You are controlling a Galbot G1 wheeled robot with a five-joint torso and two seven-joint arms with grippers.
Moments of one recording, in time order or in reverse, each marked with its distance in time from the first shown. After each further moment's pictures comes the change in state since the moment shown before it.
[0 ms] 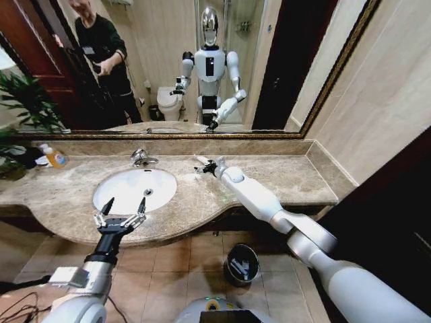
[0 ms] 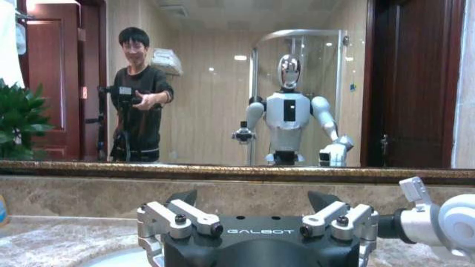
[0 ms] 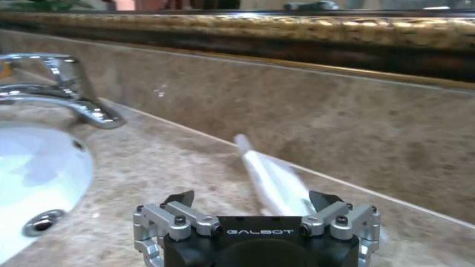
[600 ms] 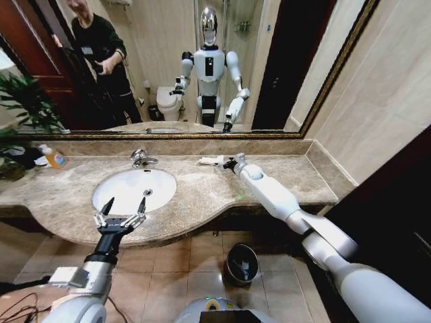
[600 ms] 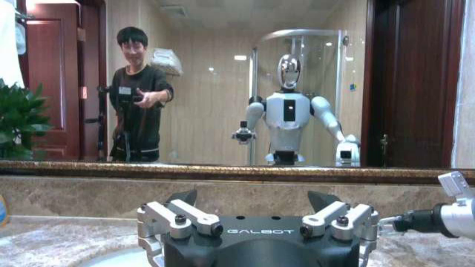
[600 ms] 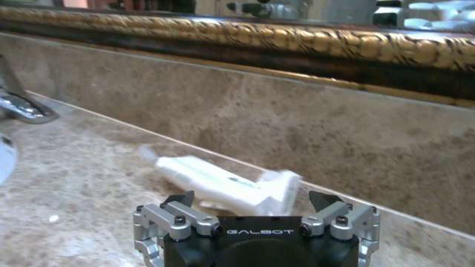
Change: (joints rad) left arm 0.000 0.000 0.000 0.000 0.000 0.000 0.000; right arm -0.021 -0.143 0.034 0.099 0.037 -0.044 0.030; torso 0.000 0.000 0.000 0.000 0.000
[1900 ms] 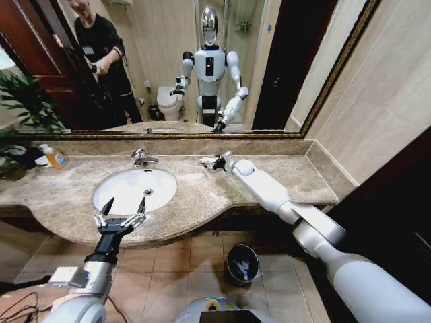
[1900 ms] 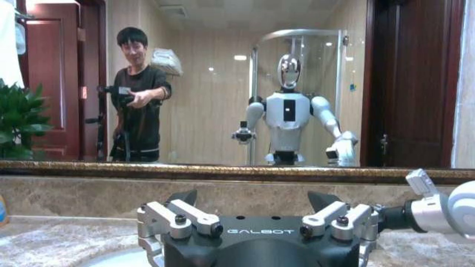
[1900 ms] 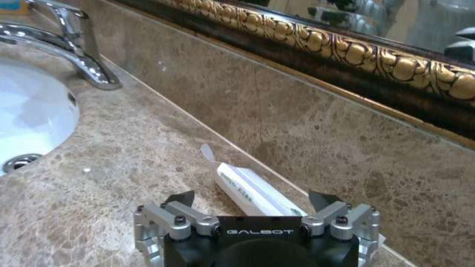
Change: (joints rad) left arm 0.000 0.000 0.000 0.000 0.000 0.000 0.000; right arm 0.107 0.101 -0.090 -0.173 -0.204 0.071 -0.185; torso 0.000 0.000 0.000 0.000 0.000
